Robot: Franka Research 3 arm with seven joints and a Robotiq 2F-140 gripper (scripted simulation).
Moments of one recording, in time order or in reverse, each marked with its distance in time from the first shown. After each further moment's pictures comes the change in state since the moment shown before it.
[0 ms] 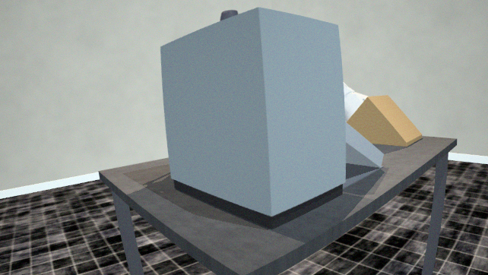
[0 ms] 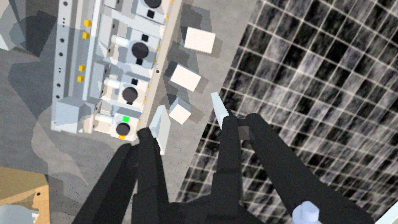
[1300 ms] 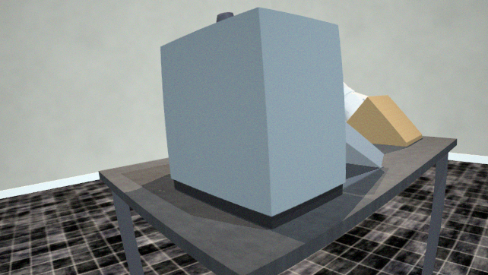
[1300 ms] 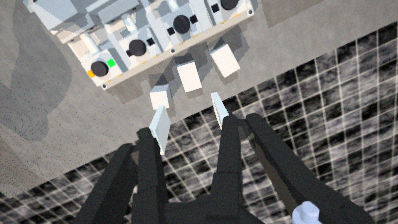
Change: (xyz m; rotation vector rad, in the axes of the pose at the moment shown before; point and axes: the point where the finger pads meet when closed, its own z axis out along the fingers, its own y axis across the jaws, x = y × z) arm -0.001 0.002 0.009 0.049 0.013 -0.780
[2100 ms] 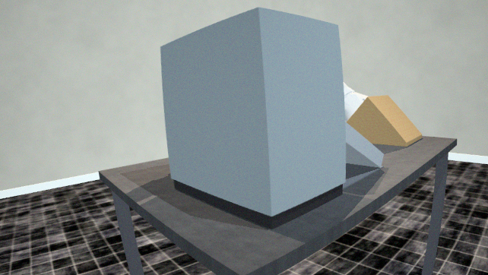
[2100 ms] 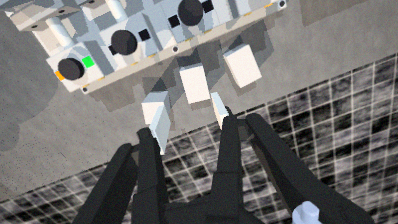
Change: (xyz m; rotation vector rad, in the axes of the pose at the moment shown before) arm -0.004 -0.008 0.094 0.024 -0.010 -0.054
